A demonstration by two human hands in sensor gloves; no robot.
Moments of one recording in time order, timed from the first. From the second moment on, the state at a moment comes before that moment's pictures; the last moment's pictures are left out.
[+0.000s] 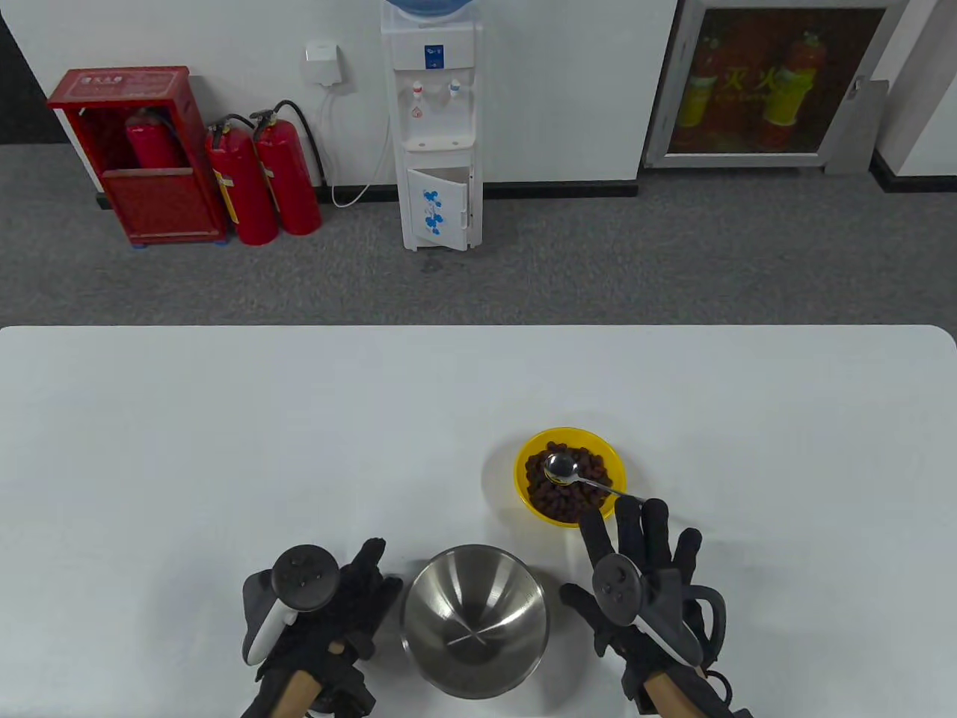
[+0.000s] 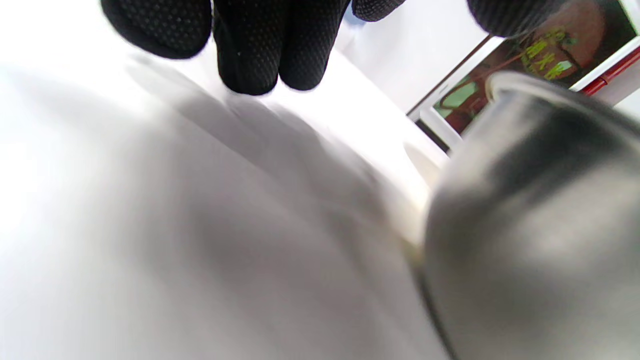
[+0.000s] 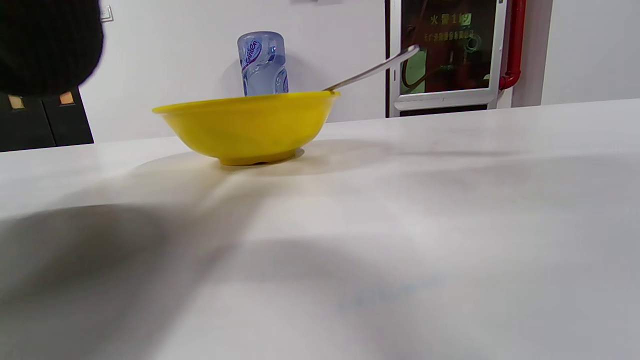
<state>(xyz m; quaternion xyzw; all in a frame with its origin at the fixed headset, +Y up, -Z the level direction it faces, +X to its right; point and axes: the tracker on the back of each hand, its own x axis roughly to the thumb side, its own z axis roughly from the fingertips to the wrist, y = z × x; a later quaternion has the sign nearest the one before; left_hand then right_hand) -0.222 -0.758 -0.267 -0.11 -0.01 0.28 0.95 0.156 -0.736 -0.263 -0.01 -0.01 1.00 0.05</state>
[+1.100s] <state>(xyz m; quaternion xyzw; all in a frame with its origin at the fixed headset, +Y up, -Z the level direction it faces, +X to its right) -0.237 -0.757 -0.272 -0.05 0.03 0.04 1.00 0.226 -0.740 -0.333 -0.20 -0.02 0.95 0.22</state>
